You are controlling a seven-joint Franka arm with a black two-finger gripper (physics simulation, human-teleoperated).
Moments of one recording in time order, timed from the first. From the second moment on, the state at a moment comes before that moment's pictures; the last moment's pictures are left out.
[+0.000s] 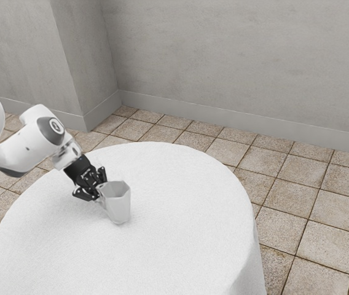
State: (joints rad) arm 0.20 0.32 0.08 -2.07 -0.72 2.08 2.23
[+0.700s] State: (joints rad) arm 0.20 0.34 0.08 -2.04 -0.70 2.08 2.25
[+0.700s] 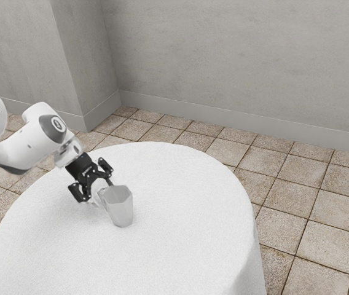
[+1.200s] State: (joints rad) arm 0.19 0.11 0.14 -1.96 -0.37 2.01 2.06
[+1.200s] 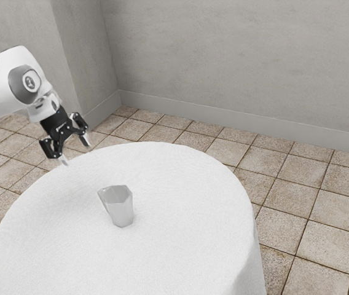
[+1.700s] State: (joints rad) arm 0.05 -0.03 -0.04 -1.66 -0.04 1.69 1.13
